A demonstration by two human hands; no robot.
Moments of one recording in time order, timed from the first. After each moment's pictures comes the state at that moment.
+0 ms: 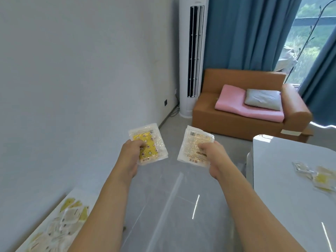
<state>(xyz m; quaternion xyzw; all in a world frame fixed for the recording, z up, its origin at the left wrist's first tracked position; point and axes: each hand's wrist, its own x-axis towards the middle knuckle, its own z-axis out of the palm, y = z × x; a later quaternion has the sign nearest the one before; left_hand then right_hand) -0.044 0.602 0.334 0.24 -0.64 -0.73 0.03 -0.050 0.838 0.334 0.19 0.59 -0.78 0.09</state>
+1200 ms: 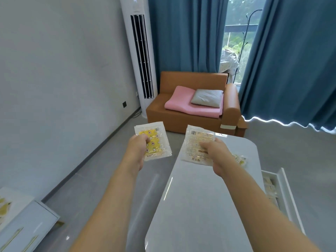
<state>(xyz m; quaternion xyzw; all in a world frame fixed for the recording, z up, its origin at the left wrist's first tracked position) 0.037 1.201 0.357 0.20 -0.65 -0.73 -0.01 0.055 1.429 0.351 0.22 0.64 -0.74 0.05</state>
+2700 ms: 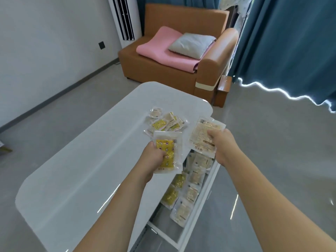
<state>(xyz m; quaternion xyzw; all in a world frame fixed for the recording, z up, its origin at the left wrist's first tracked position) -0.025 1.876 0.047 0.29 -0.72 -0.63 -0.11 -0.108 2.073 0.057 0.25 0.66 -0.69 0.15</state>
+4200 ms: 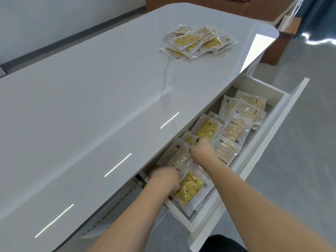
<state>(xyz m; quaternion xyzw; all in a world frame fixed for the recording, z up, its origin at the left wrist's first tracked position) 0.075 1.900 -0.416 0.16 -0.91 -0.08 -0.38 -0.019 1.992 -0.416 0.02 0.88 -0.39 0.28</state>
